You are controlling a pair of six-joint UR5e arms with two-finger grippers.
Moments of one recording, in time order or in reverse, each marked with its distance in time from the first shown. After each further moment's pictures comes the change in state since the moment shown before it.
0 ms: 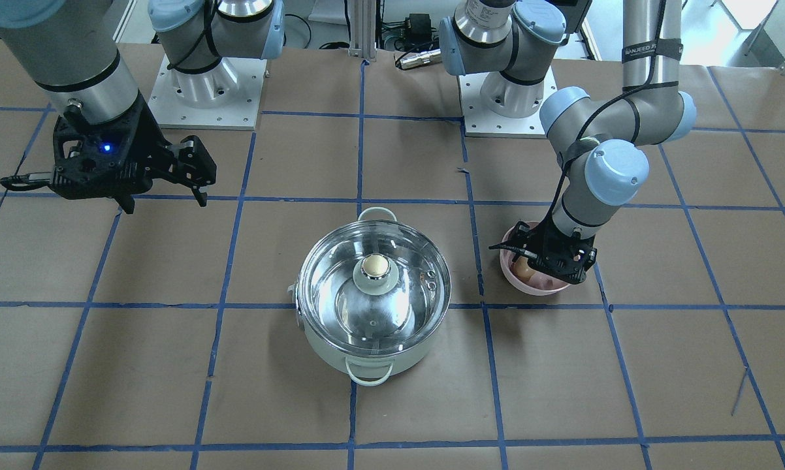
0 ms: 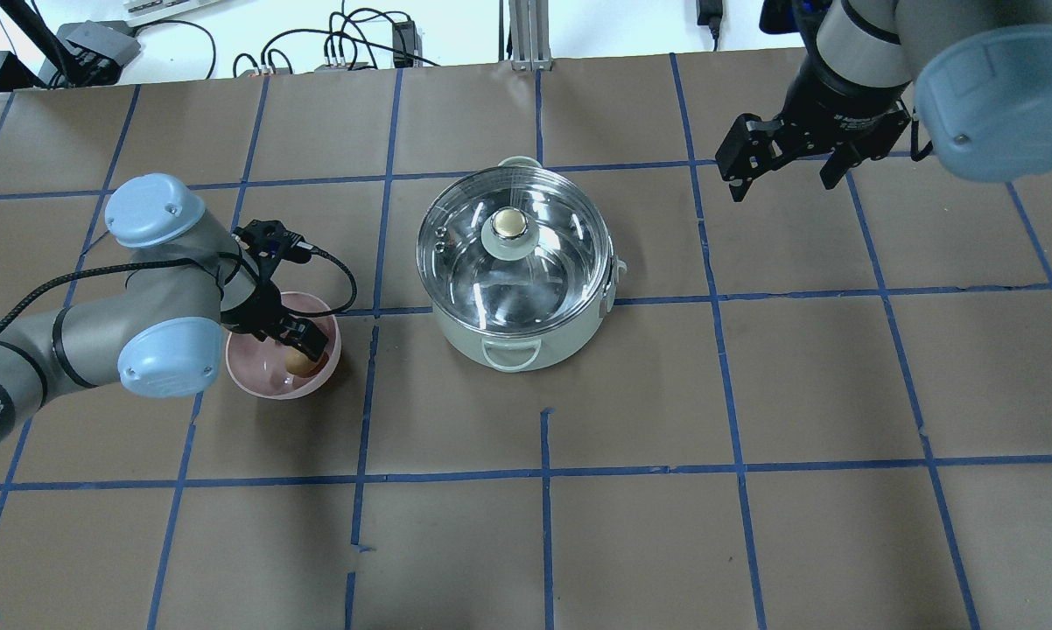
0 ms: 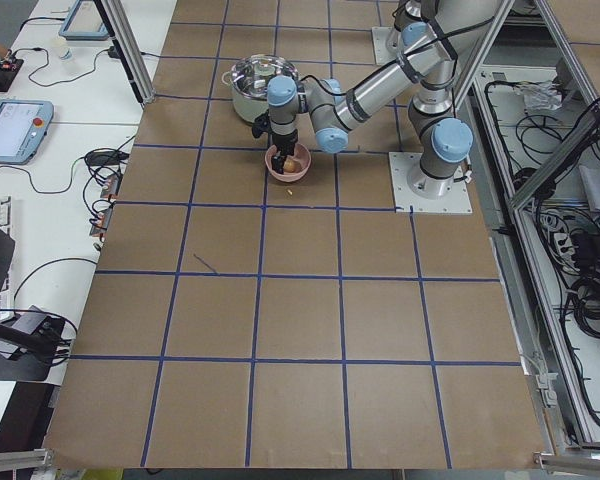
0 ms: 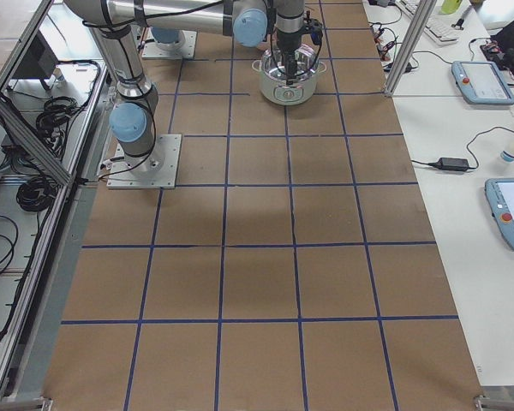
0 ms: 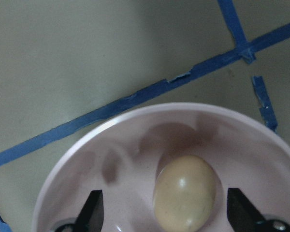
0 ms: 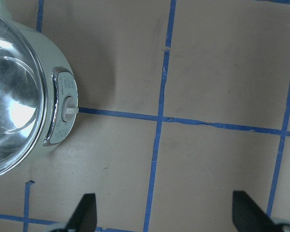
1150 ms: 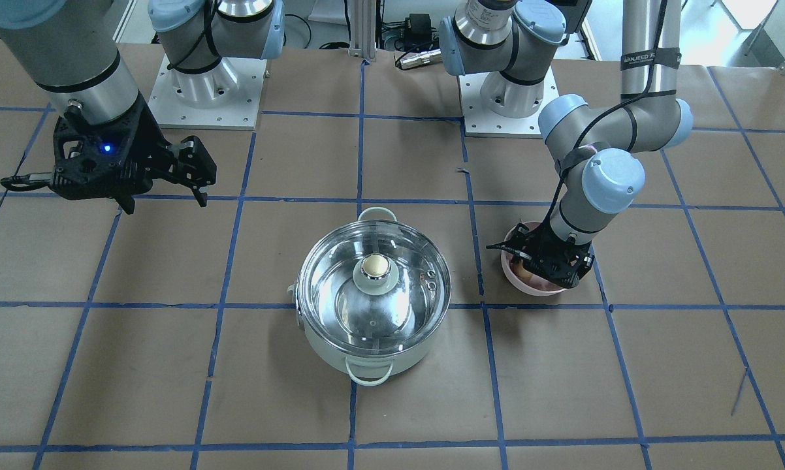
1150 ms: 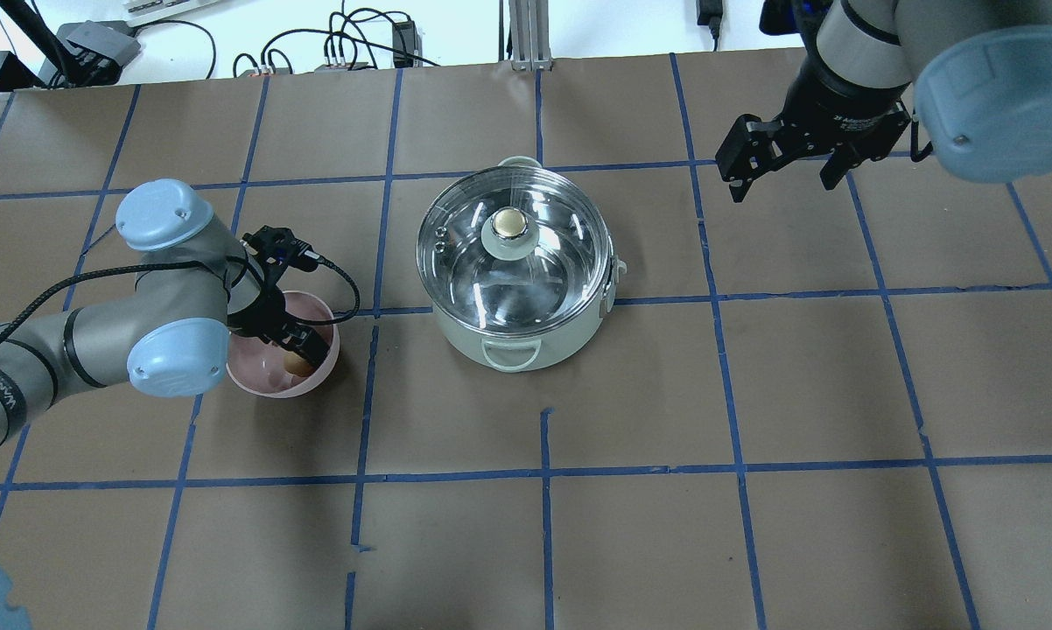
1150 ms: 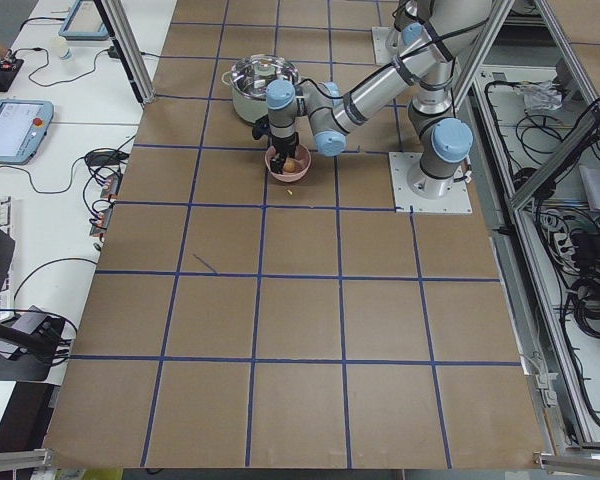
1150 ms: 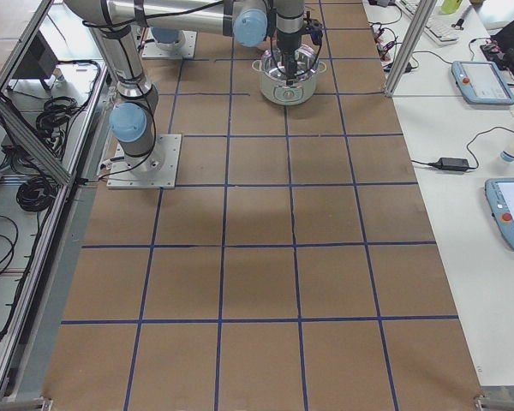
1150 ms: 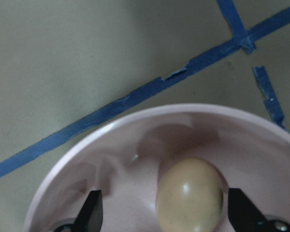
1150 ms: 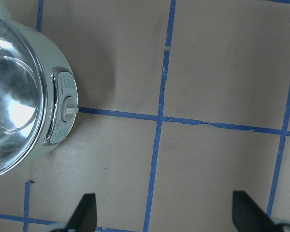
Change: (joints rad) left arm 0.000 -0.031 0.000 0.012 0.006 0.077; right arm 0.000 0.001 0.001 0.000 0.000 0.000
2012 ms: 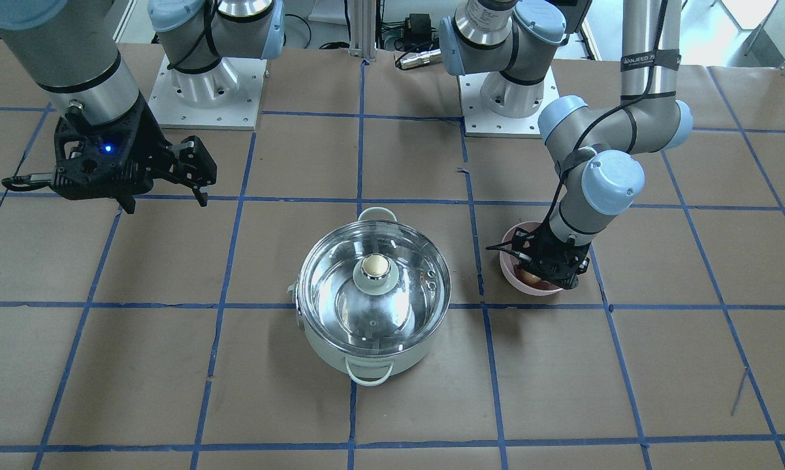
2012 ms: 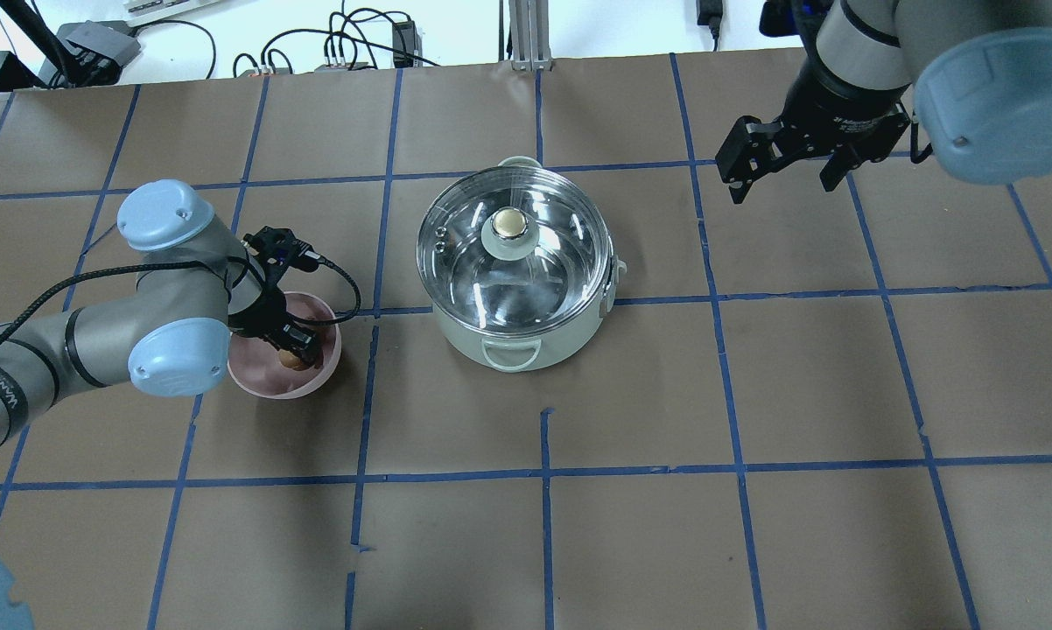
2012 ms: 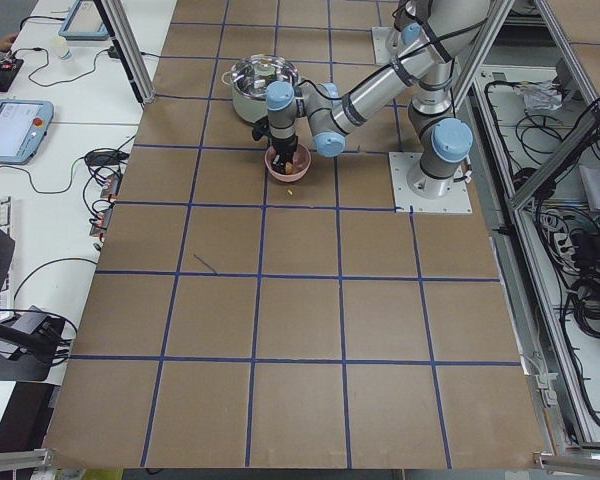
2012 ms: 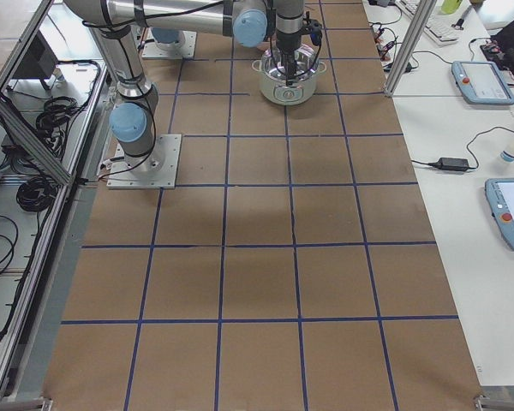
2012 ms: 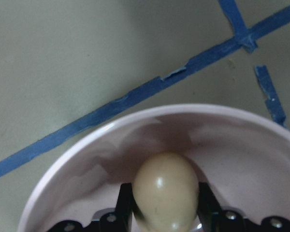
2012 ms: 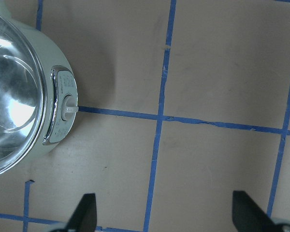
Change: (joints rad) left arm 0.000 -0.003 0.001 0.000 -0.003 -0.006; right arm 0.000 -0.001 0.003 0.000 0.000 -0.002
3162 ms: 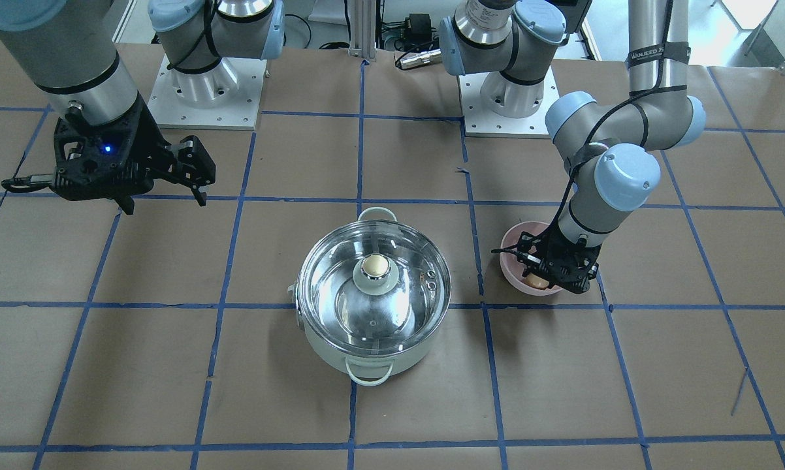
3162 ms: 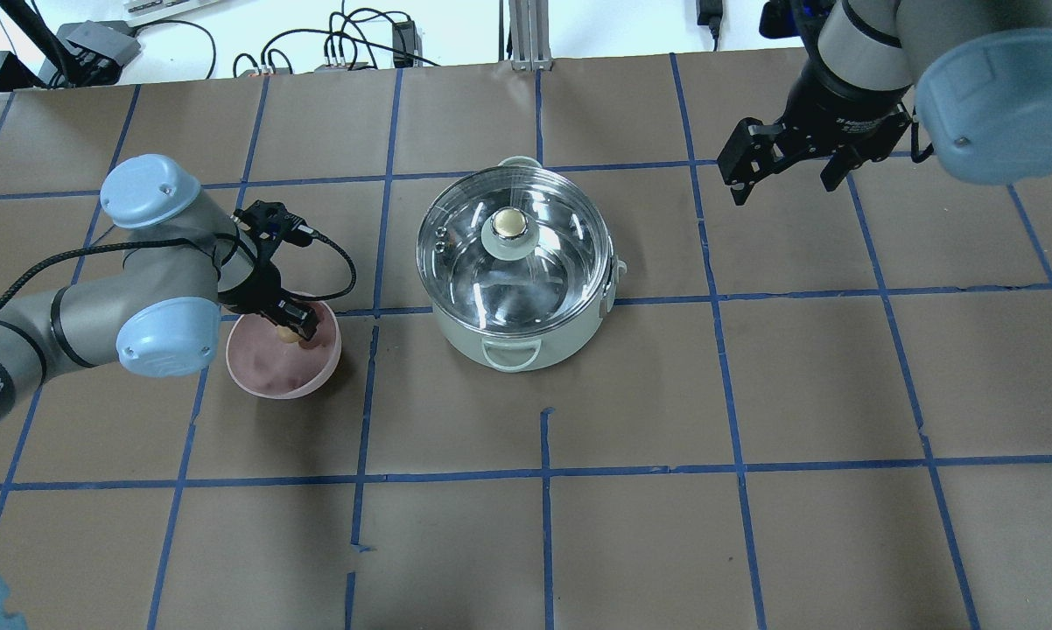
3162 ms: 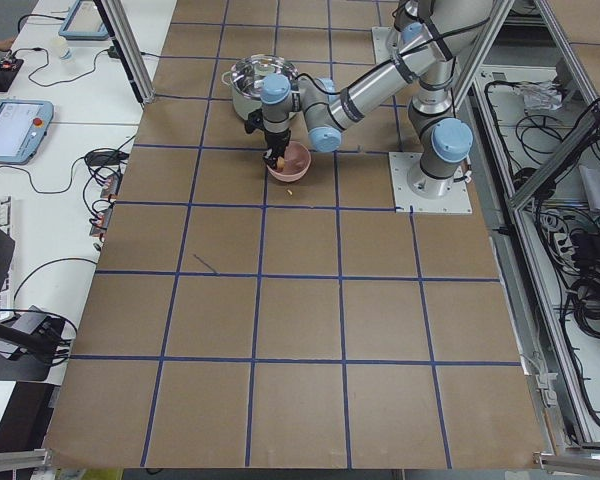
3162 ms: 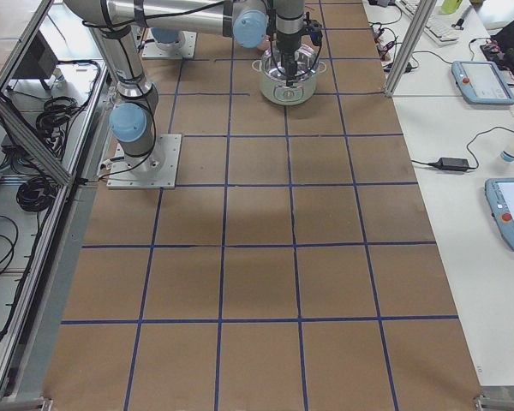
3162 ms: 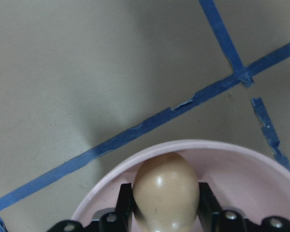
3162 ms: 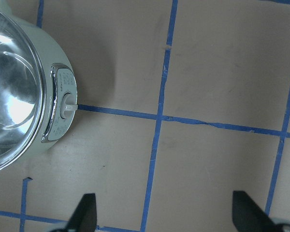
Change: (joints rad) left arm 0.000 0.020 0.058 -0.018 -0.040 0.001; right arm -0.003 0.000 0.001 0.000 0.000 -0.020
